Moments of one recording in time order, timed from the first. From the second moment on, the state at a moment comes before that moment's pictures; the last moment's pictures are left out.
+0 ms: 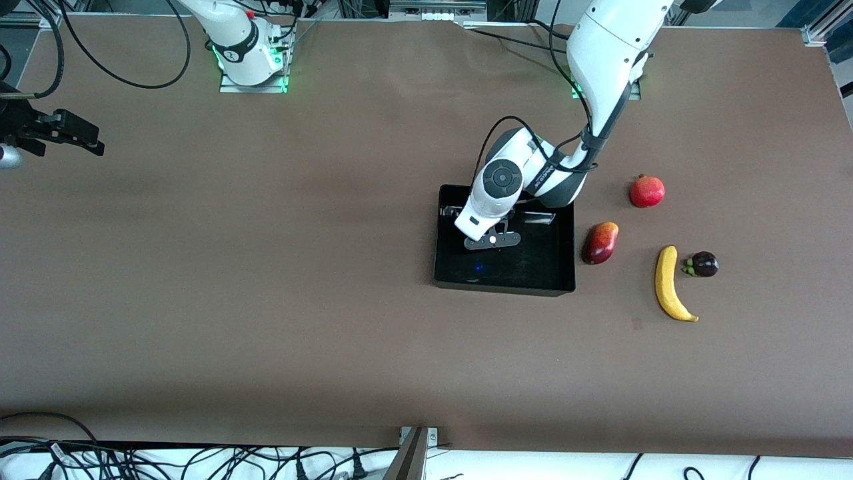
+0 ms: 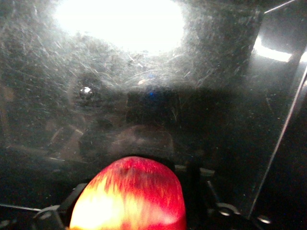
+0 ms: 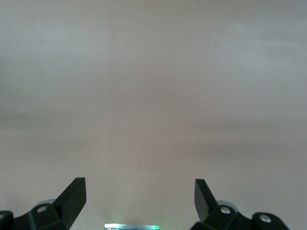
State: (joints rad) left arm -0.46 0.66 -0.20 -1.83 0.01 2.37 -0.78; right arm -0.02 -0.03 -0.04 -1.65 -0.03 1.55 -0.09
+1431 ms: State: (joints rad) left arm -0.38 0.45 -0.12 -1.62 -0.04 1.84 -0.65; right arm -0.02 -0.03 -0.04 -1.65 -0.03 1.55 -0.09
